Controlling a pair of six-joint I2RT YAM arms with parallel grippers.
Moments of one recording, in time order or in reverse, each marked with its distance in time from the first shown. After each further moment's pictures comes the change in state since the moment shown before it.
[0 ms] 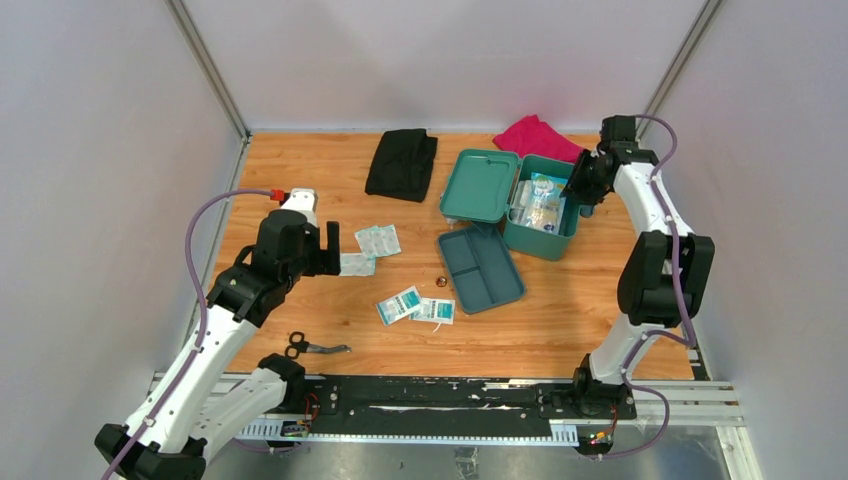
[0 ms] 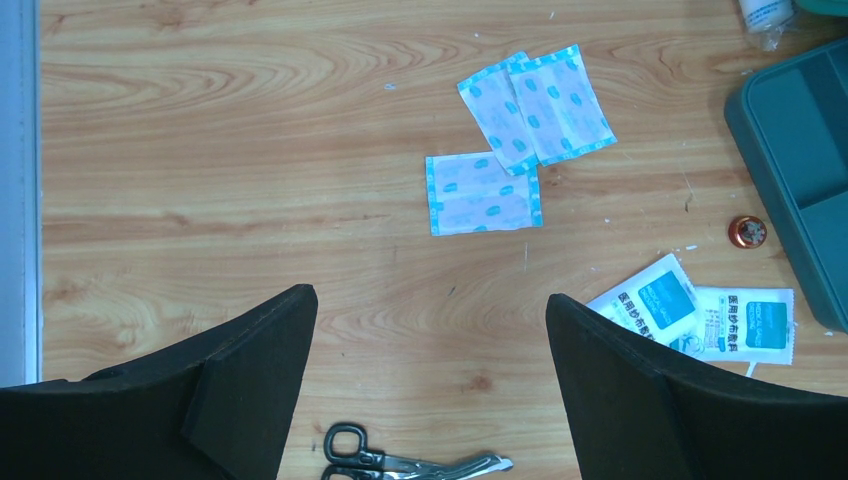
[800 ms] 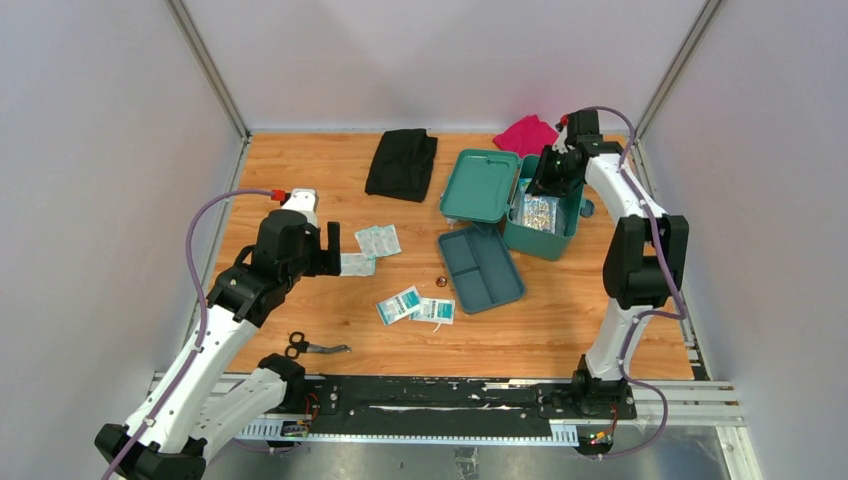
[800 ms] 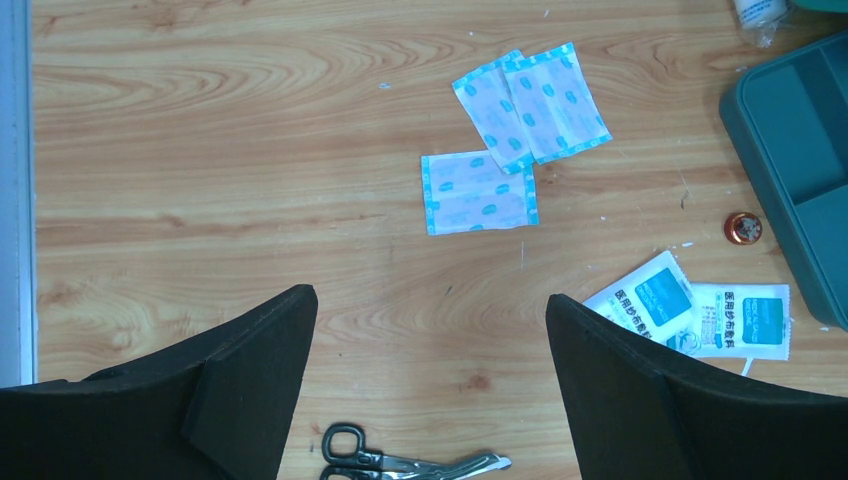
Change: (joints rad) left arm 0.001 0.000 -0.001 0.001 0.010 0.003; right arm 0.122 0.103 0.096 0.036 -0.147 -0.057
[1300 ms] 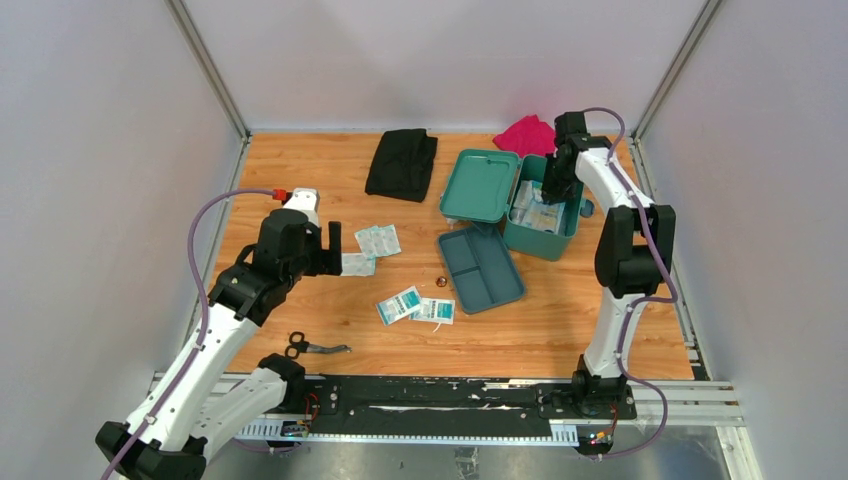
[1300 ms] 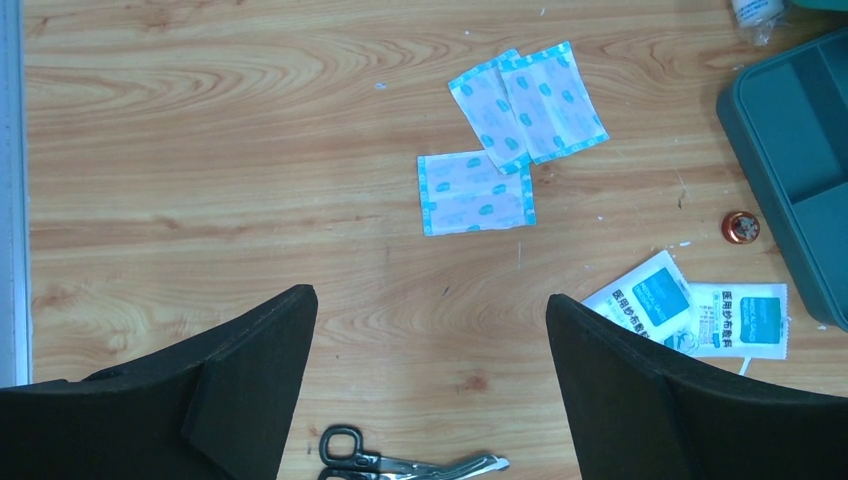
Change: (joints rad) left arm 0.000 0.009 0.000 0.005 0.007 0.000; right arm 0.031 0.130 0.103 -0.142 0.355 -0.027
